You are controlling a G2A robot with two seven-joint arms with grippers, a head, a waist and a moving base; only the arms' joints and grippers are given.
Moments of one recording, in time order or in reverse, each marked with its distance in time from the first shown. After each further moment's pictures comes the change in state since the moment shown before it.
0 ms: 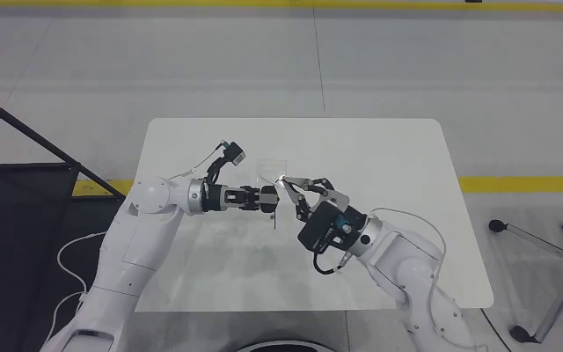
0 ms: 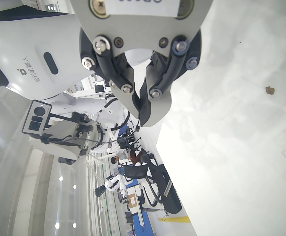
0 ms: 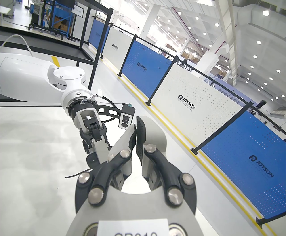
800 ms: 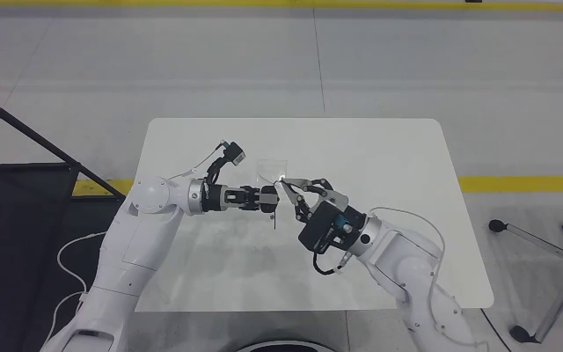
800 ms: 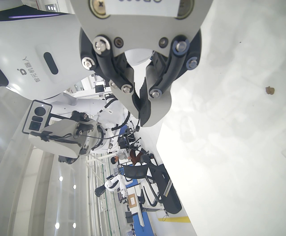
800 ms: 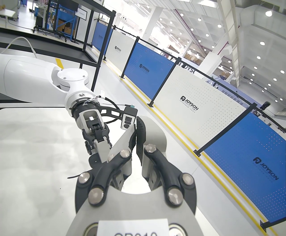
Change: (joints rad) left arm 0.000 0.000 0.000 0.000 0.000 0.000 0.000; right arm 0.012 0.013 -0.009 0.013 0.025 -0.009 -0.008
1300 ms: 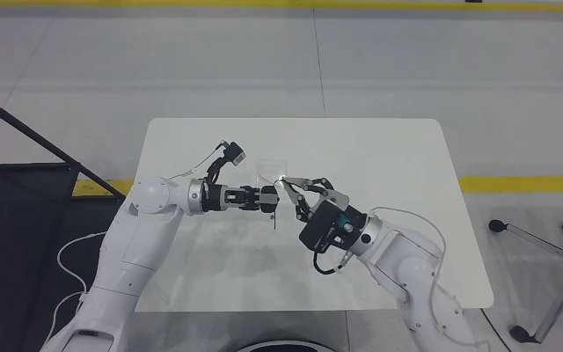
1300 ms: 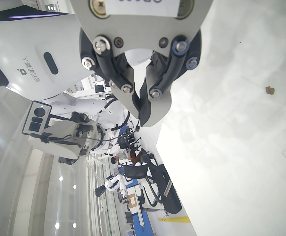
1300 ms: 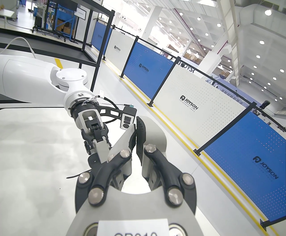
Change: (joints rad) left arm 0.000 0.000 0.000 0.000 0.000 0.000 0.000; right arm 0.000 0.007 -0.002 -0.008 0.006 0.013 0.001
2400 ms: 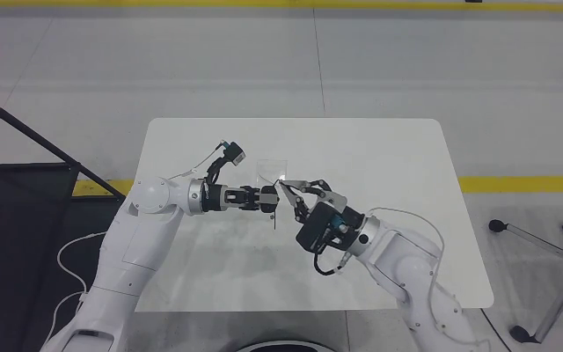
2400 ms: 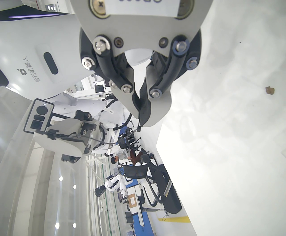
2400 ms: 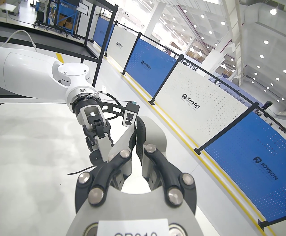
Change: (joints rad) left arm 0.000 0.000 0.000 0.000 0.000 0.000 0.000; right arm 0.014 0.015 -0.017 0.009 0.001 -0.015 0.022
